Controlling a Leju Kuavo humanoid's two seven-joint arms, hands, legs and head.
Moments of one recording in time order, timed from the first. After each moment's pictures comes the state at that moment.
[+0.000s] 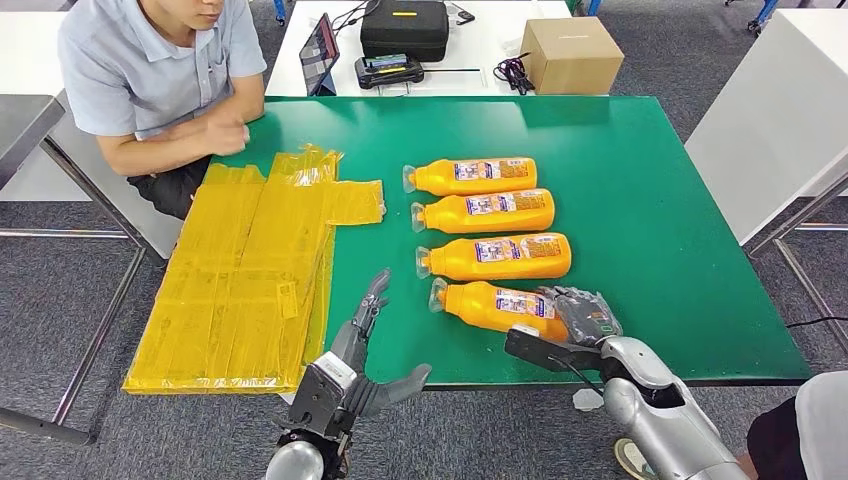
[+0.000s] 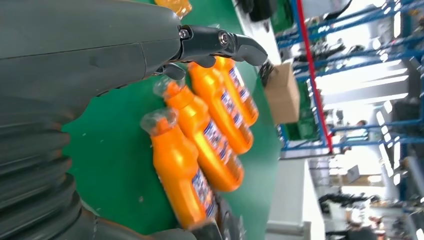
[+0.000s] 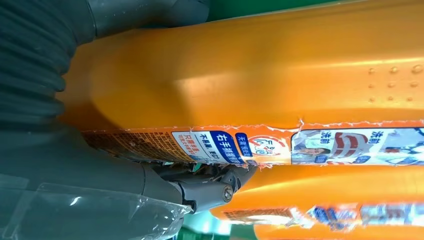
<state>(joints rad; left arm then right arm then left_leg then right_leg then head) -0.04 -0.24 -0.53 -1.33 -0.17 0.35 -0.36 -0.24 -0.36 0.48 -1.17 0.72 0.06 -0.12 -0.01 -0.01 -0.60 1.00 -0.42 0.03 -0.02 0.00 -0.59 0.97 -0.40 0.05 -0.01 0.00</state>
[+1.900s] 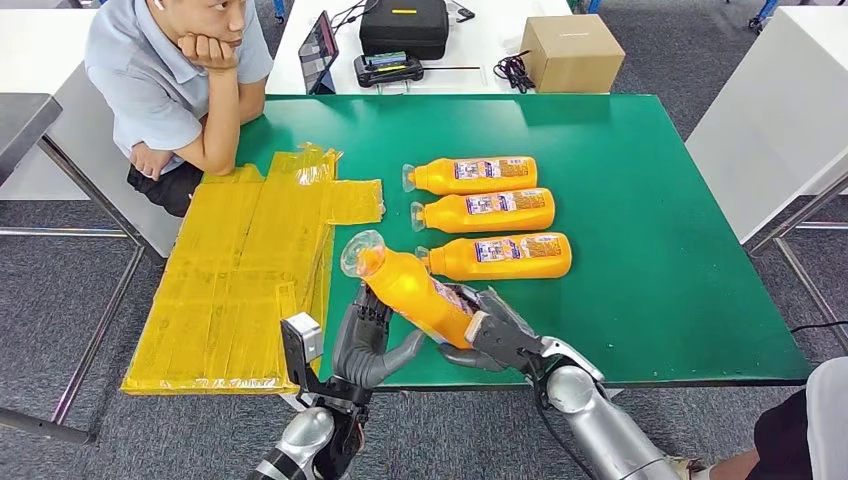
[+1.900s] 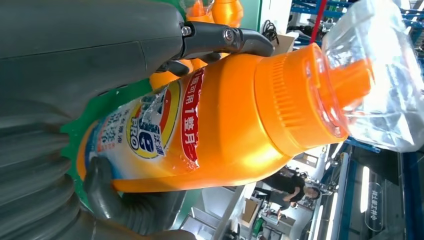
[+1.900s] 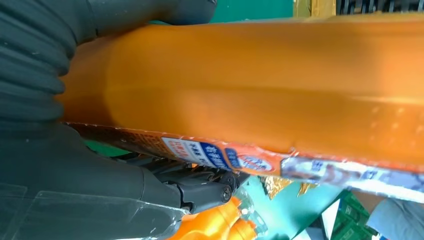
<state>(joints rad) -0.21 -0.28 -0.55 -1.05 0.31 0.16 -0.53 -0.26 -0.13 0.50 -1.22 0.24 0.24 -0.44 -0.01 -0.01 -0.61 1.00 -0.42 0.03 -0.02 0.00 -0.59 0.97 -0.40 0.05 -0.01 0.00</state>
